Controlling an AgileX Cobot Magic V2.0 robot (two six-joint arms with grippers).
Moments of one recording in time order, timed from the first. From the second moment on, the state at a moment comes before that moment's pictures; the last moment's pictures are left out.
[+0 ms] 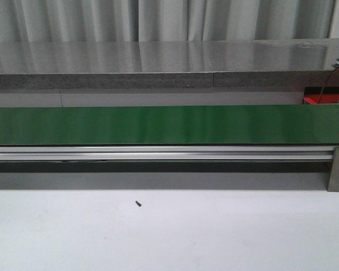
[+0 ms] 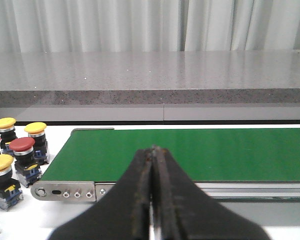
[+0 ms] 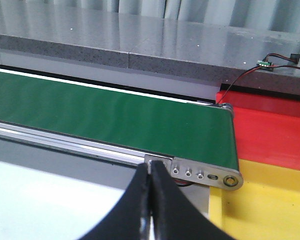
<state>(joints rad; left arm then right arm) -0.04 -0.01 0.01 0.00 0.08 -0.04 0.18 -0.01 0.03 0.04 0.12 -0.08</state>
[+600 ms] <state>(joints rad) -0.04 -0.01 -0.04 0.00 0.08 -0.04 0.18 -0.01 0.03 0.04 0.12 -0.08</state>
